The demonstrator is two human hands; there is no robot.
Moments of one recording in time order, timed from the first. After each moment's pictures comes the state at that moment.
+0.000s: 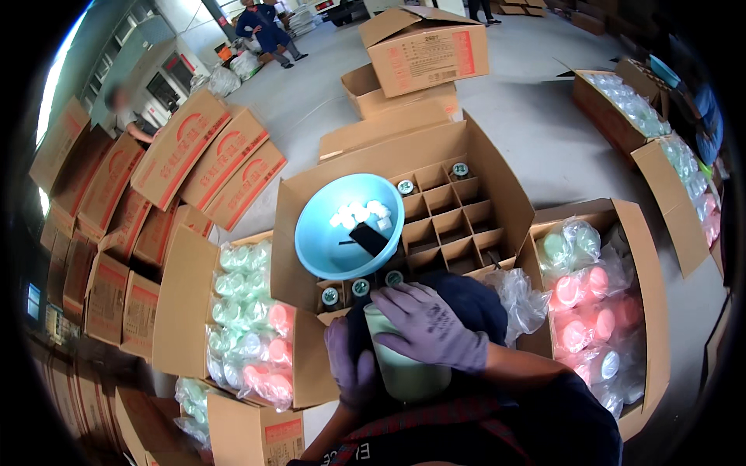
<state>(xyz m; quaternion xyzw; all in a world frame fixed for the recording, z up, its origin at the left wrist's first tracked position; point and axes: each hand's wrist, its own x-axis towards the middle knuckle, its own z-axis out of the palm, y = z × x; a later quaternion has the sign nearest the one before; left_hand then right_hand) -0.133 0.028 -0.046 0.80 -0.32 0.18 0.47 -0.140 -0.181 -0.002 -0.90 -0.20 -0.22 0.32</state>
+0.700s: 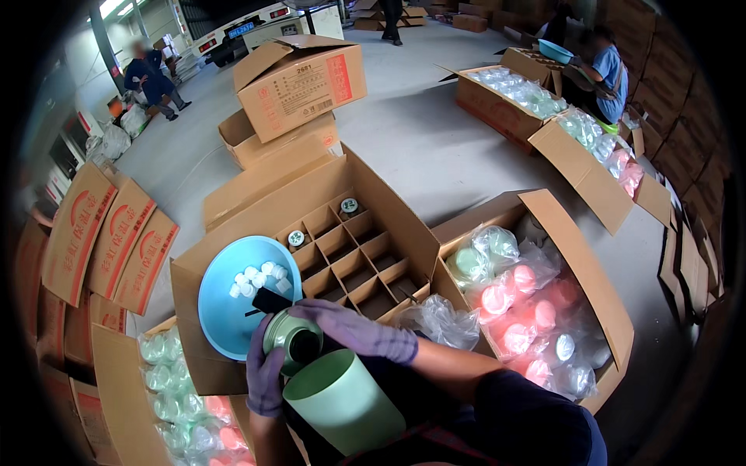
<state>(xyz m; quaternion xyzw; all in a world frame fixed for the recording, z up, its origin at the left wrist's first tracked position) 0.015 -0.043 -0.027 0.62 -0.26 -0.23 0.70 -0.053 -0.258 -0.071 -0.71 -0.16 -0.14 0.67</state>
